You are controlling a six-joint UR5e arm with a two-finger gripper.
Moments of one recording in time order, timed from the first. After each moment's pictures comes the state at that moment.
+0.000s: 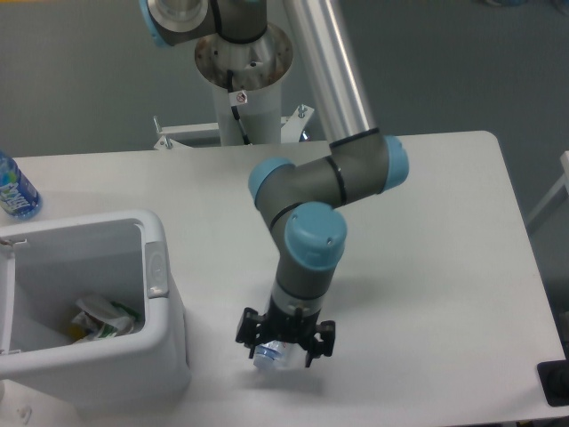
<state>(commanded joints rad) 2.32 -2.21 -1.52 -0.79 1.31 0.46</state>
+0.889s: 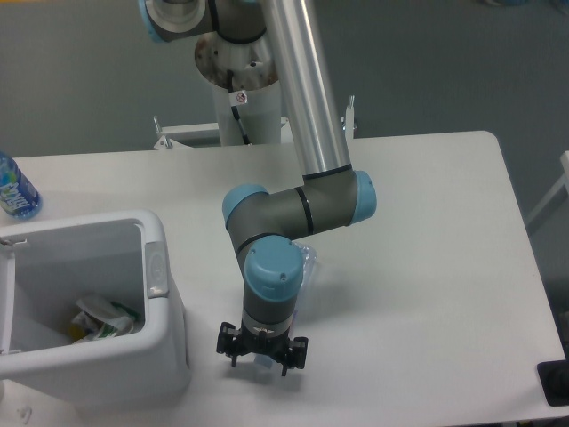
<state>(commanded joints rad) 2.28 -2.25 -1.51 -0.76 1.43 0.46</state>
